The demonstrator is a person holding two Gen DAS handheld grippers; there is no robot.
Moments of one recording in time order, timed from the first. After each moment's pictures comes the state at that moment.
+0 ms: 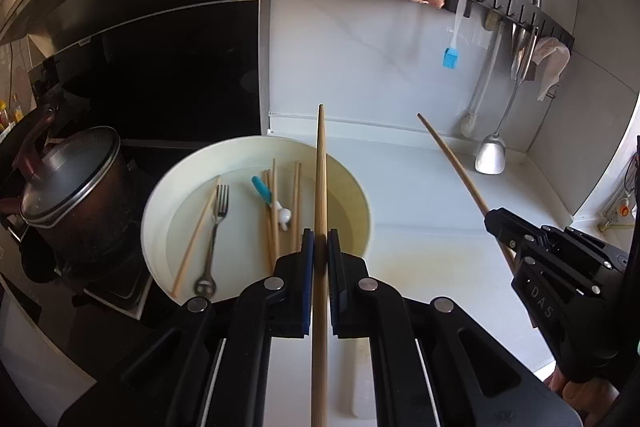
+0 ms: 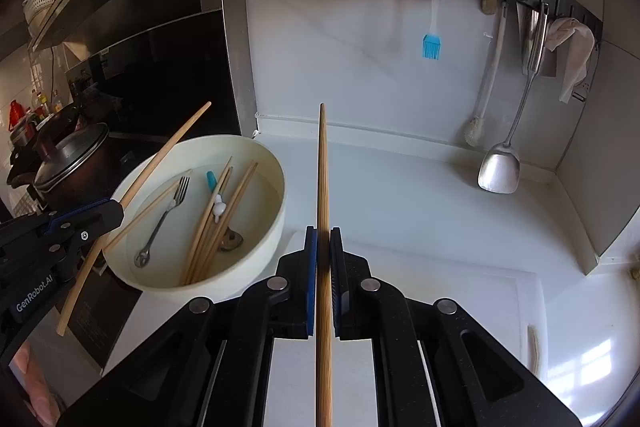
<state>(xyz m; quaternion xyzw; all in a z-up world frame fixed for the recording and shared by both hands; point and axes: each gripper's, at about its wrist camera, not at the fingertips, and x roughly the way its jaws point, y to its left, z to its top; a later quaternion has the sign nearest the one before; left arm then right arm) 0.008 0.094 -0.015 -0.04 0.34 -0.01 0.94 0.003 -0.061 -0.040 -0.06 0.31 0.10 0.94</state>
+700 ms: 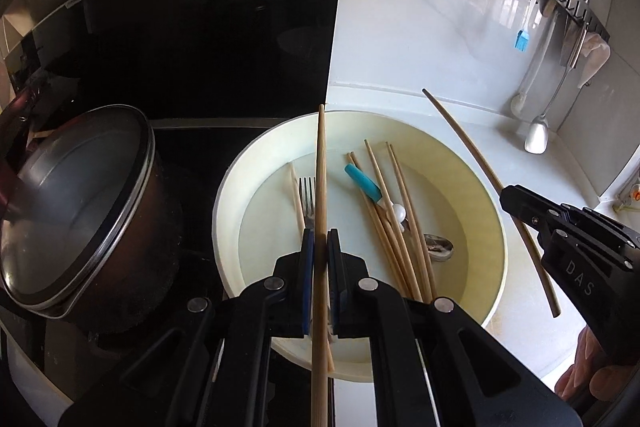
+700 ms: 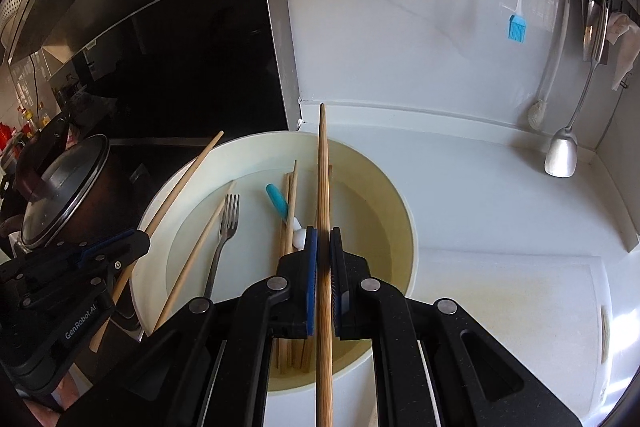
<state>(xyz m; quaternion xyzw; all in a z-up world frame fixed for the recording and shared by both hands) 0.080 0.224 -0.062 -0.03 0.40 -0.04 0.92 0.068 0.073 -0.075 -0.02 0.36 0.09 0.93</state>
